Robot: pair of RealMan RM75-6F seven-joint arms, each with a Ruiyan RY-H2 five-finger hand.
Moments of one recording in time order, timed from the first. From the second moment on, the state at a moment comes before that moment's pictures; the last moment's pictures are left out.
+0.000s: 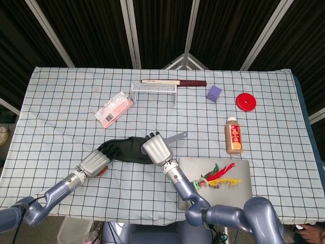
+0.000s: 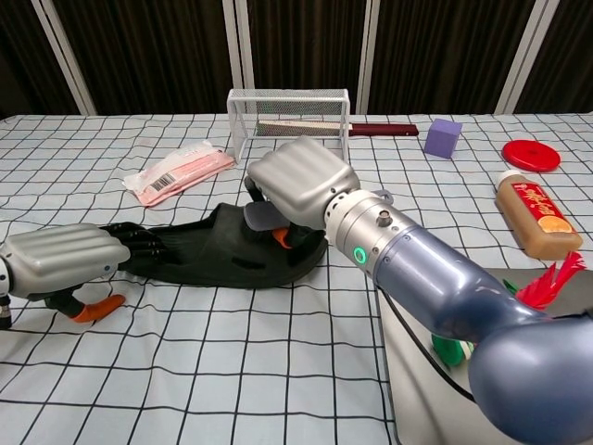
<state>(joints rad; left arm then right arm) -0.68 -1.51 0.11 -1.26 1.58 0.78 0.10 0.93 -2.04 0.25 -1.12 -1.22 1.09 -0.76</state>
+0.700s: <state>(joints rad) -0.67 -1.50 0.13 -1.27 1.59 0.80 0.10 0.92 -2.07 0.22 -1.22 -1.27 1.11 -0.83</state>
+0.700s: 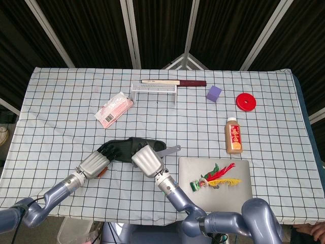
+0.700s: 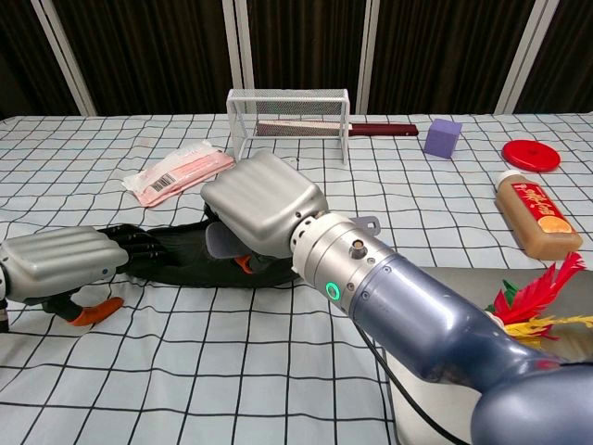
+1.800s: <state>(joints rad) -0.69 -1.50 0.10 -1.29 1.54 0.77 0.15 0.97 -2.17 0.27 -0.89 -1.20 1.05 -0.96</state>
